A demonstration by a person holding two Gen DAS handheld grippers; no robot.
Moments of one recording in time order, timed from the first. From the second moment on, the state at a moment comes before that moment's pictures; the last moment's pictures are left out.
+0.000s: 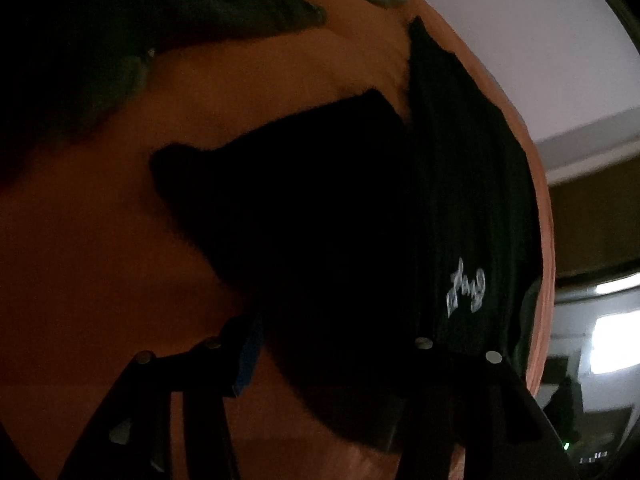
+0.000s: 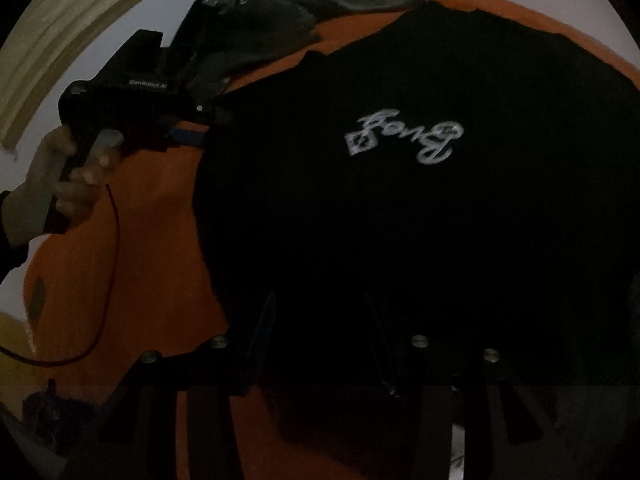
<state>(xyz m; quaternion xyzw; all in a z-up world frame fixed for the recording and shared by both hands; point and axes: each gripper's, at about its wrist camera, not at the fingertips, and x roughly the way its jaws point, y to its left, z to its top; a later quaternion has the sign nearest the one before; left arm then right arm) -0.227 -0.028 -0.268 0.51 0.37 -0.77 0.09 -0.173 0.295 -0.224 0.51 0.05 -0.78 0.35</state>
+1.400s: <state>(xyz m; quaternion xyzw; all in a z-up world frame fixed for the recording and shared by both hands) -0.168 0.217 -0.194 0.42 -0.13 -0.90 0.08 -0.220 0.372 -0.199 0.51 -0.07 -0.82 0.27</state>
